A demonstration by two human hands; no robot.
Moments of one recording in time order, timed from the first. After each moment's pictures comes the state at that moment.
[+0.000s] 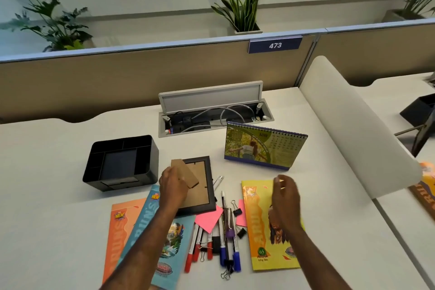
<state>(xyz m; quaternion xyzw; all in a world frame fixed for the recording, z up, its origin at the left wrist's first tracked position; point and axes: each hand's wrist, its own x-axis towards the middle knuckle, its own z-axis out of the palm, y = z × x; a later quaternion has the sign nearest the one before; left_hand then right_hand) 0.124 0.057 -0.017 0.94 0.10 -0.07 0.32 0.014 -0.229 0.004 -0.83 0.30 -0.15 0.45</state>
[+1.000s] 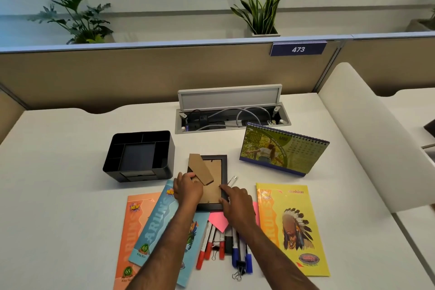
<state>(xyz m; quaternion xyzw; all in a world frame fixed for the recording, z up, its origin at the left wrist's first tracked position) 0.117 0.051 -0.014 0.89 0.24 -0.12 0.37 0.046 -0.092 -0.021 -0.95 0.05 0.06 0.29</state>
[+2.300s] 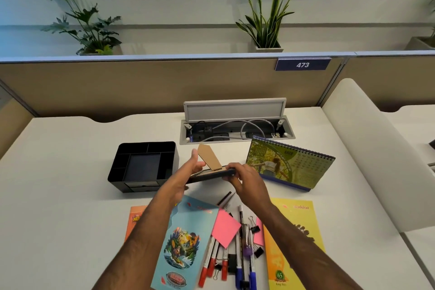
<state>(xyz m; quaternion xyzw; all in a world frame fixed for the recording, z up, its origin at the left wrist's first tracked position) 0.156 0.087 0.069 0.73 0.16 -0.30 0.60 0.108 -0.120 0.054 -0.93 -0.04 -0.03 0.36</state>
